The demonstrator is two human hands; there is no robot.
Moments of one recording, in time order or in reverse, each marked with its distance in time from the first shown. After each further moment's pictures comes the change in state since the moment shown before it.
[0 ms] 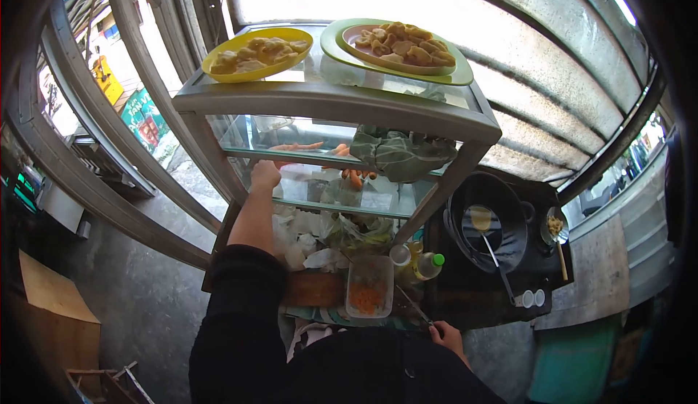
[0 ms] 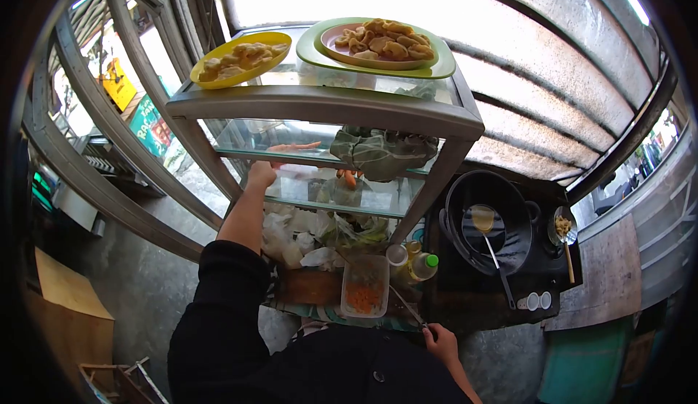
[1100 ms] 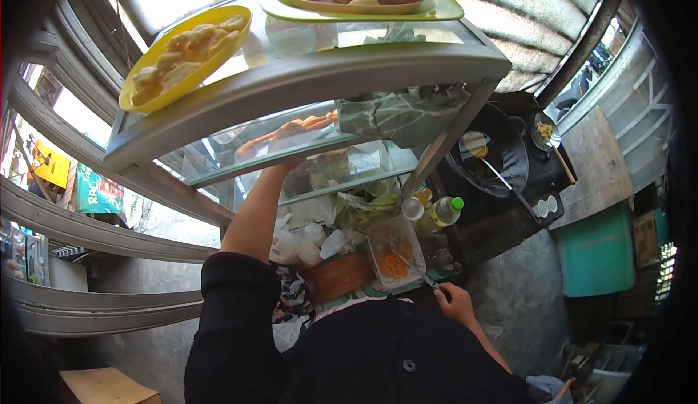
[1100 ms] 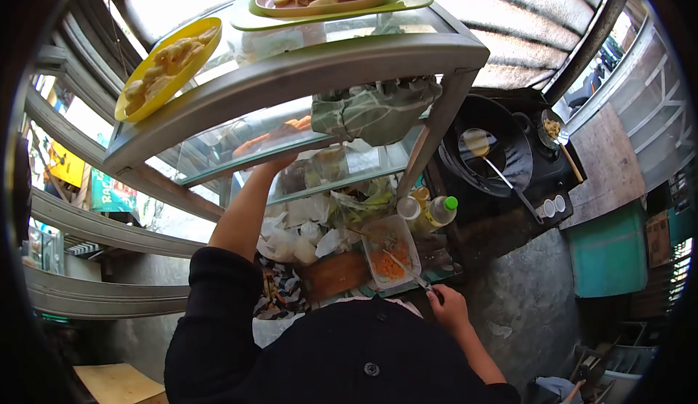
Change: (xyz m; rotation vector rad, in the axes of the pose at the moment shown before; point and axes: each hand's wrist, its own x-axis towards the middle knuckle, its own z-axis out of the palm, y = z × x) left_hand -0.003 0.135 -0.026 0.101 -0.145 1.125; right_hand -0.024 -0.107 0.084 0.026 0.149 0.159
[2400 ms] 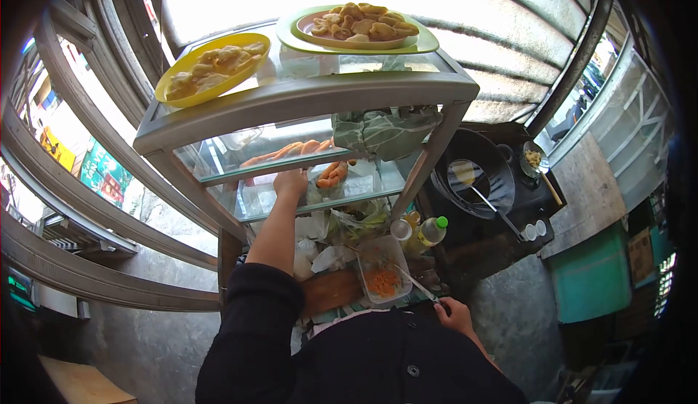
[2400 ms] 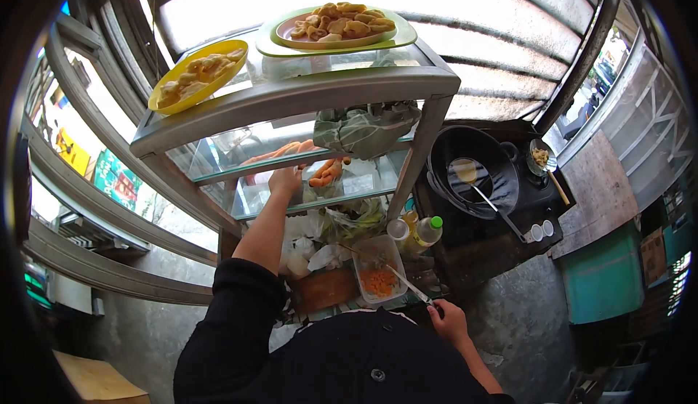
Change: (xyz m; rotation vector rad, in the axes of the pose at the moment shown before) left_hand -0.029 0.010 0.071 -0.125 -0.015 -0.766; right_hand -0.009 0.029 -0.029 -0.027 0.057 -0.099
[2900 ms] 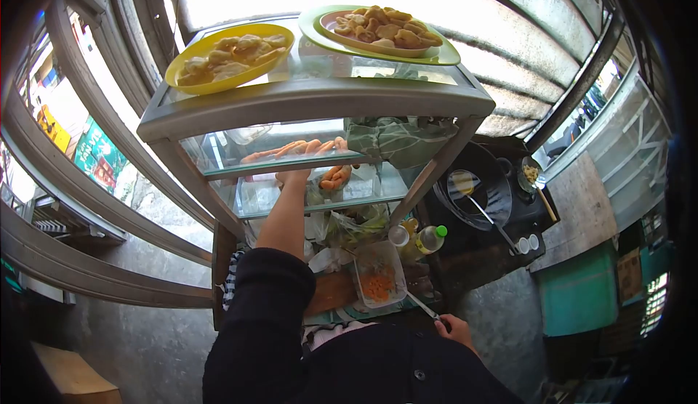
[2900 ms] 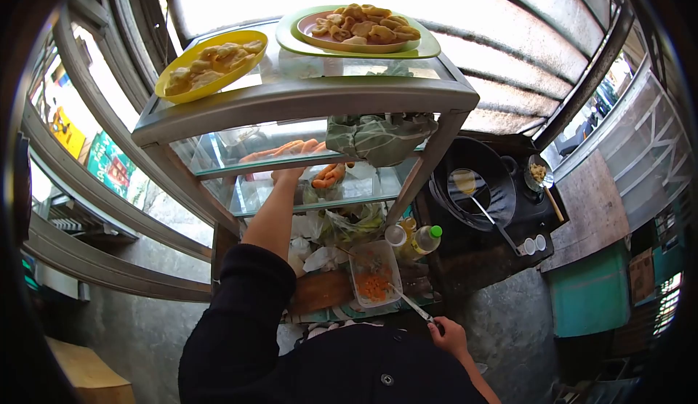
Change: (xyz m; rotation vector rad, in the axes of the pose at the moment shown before) left_hand 0.018 0.035 -0.034 -0.422 -0.099 -0.510; right_hand -0.023 0.004 -0.018 -0.072 -0.083 0.069
